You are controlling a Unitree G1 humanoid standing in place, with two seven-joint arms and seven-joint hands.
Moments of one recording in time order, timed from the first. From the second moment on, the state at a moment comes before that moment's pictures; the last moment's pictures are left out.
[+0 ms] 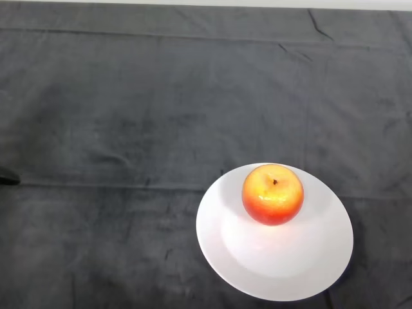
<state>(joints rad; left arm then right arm) -0.41 0.77 0.22 0.70 -0.03 -0.54 -0.35 -0.75 -0.60 0.15 1.12 -0.37 0.06 -0.10</state>
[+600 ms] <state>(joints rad) -0.41 0.85 0.33 0.93 -0.06 -0.64 -0.35 -0.75 -0.60 0.15 1.13 -0.37 0.06 -0.10</state>
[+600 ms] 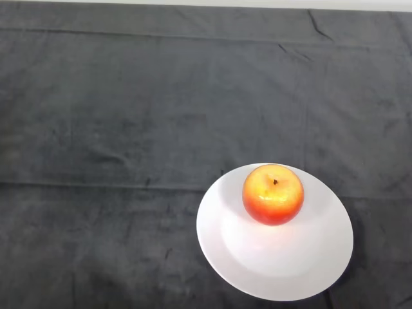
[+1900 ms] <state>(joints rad) -0.38 0.93 0.54 1.15 -0.24 -0.68 -0.32 -0.75 -0.60 0.15 1.14 -0.37 0.06 -0.10</state>
